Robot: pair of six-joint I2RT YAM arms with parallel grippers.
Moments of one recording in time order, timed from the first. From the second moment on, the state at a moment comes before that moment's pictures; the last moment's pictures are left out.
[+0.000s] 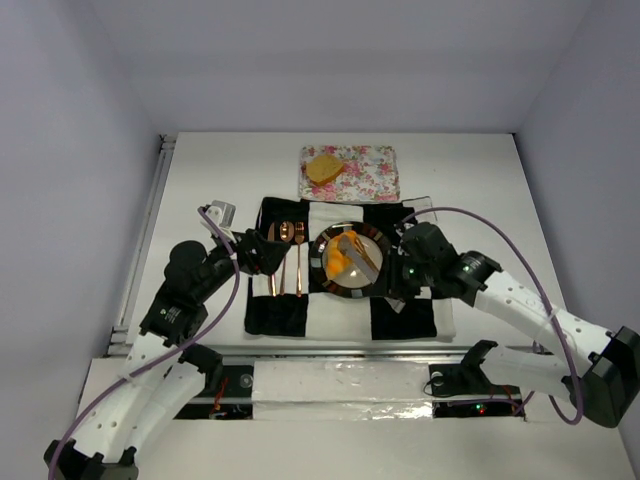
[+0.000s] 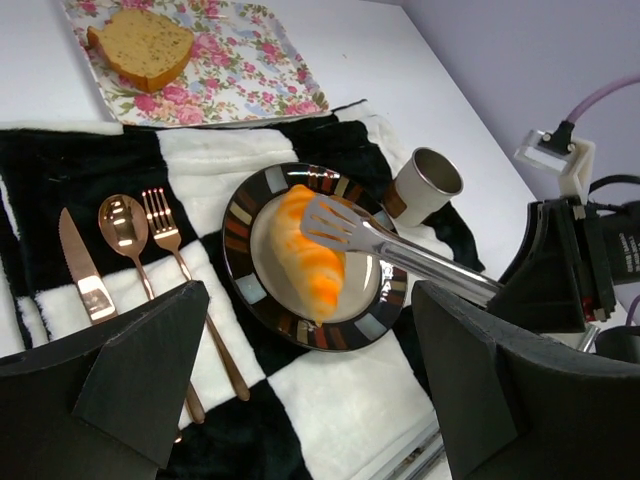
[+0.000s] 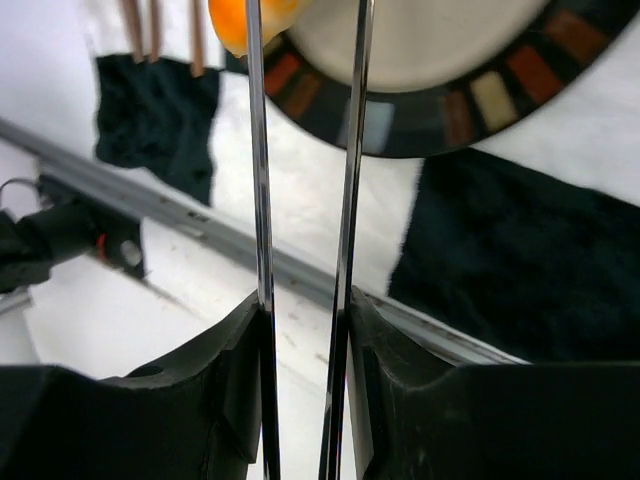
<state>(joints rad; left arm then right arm) -0.42 0.57 0.59 -0.15 0.24 -0.45 0.72 1.07 0.84 -0.63 -0.18 0.76</state>
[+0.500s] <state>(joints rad) -0.42 0.59 0.59 -0.15 0.22 -0.45 0.72 1.01 0.78 -0.60 -0.16 0.80</state>
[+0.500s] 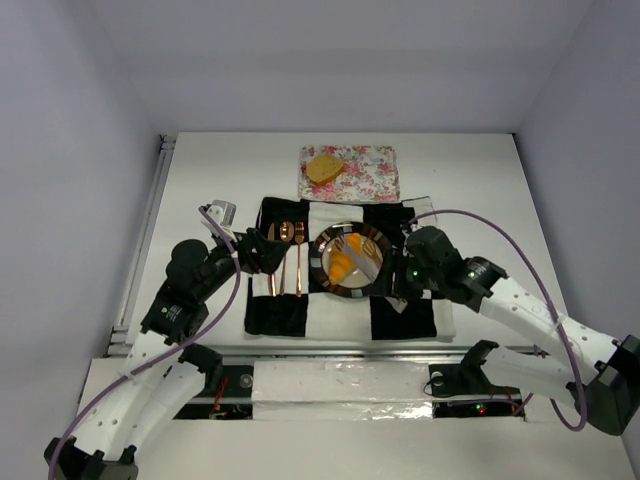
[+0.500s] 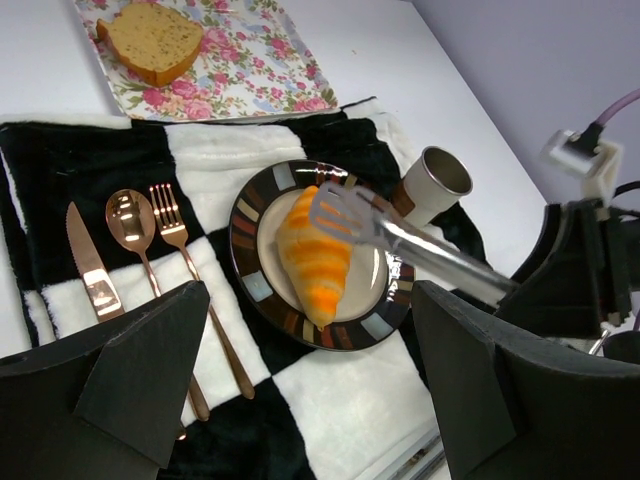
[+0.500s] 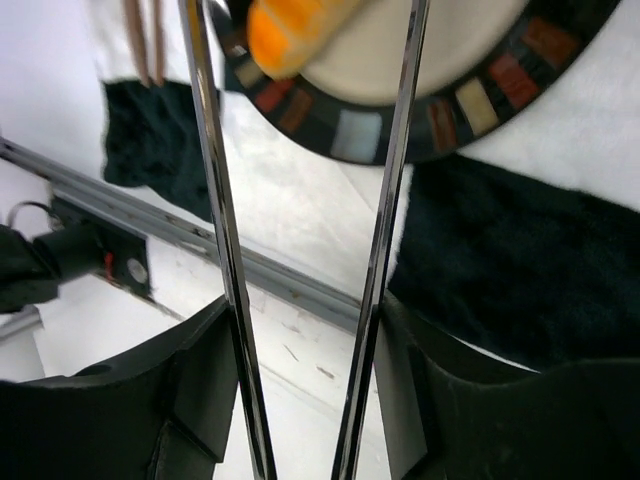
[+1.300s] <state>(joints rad) -0.42 0.58 0.59 -0.15 0.23 -0.44 0.47 1.76 1.33 -0.28 -0.15 0.81</state>
